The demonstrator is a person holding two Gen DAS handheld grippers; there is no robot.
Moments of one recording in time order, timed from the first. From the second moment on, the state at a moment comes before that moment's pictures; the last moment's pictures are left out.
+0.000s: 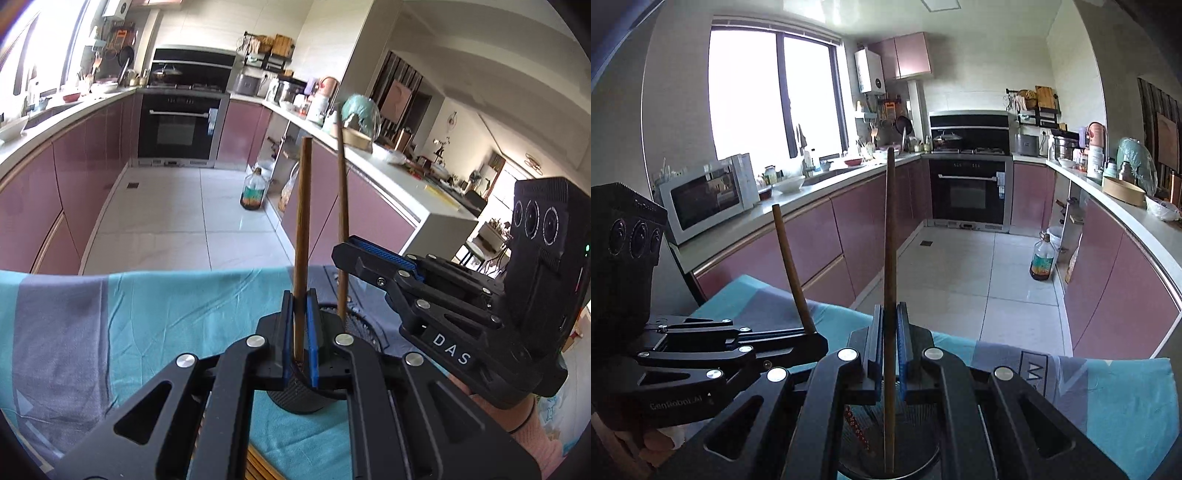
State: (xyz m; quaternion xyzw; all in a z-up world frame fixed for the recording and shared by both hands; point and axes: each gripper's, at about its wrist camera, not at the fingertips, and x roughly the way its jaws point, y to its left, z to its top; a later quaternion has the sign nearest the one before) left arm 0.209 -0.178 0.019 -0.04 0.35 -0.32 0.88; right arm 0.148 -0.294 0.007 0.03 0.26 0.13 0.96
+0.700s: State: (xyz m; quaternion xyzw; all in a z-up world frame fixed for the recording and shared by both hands) left arm 0.200 -0.138 0.011 -0.02 0.31 -0.26 0.91; right arm 0.137 -0.286 -0.004 0.00 0.27 0.08 0.96
